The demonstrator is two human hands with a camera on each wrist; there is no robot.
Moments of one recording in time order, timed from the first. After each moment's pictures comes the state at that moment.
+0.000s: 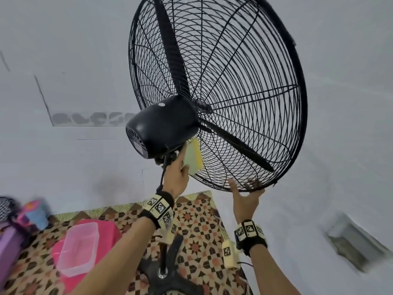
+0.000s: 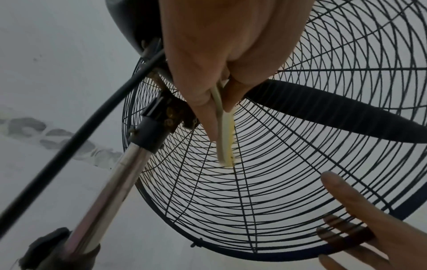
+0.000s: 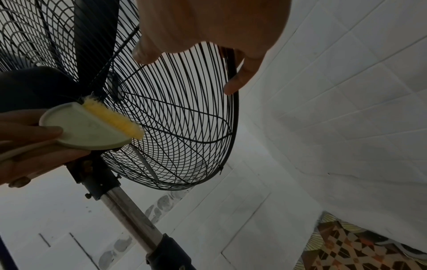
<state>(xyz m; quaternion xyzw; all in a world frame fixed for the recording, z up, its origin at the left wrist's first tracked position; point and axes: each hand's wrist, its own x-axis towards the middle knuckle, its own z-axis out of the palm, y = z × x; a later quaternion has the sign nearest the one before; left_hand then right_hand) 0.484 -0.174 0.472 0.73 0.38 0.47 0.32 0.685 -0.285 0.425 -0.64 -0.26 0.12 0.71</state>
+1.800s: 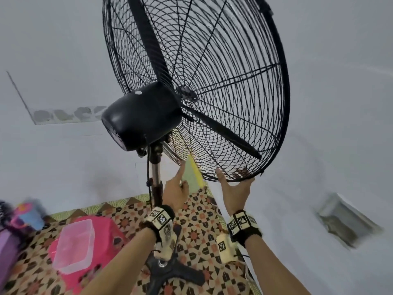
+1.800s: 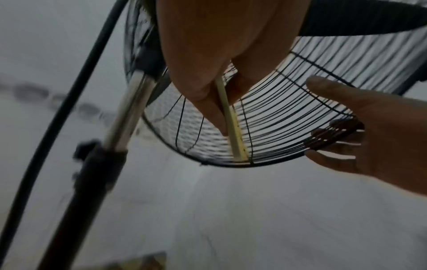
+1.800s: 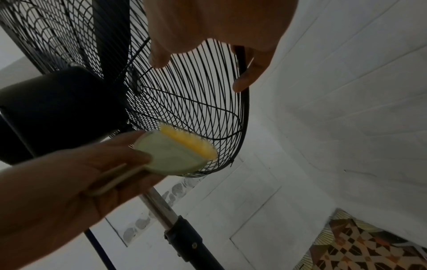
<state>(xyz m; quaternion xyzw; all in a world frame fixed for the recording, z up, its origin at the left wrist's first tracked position) 0.510 -0.211 0.395 0.77 0.38 0.41 0.31 0.684 -0.296 0.426 -0.65 -0.28 0.11 0.69</state>
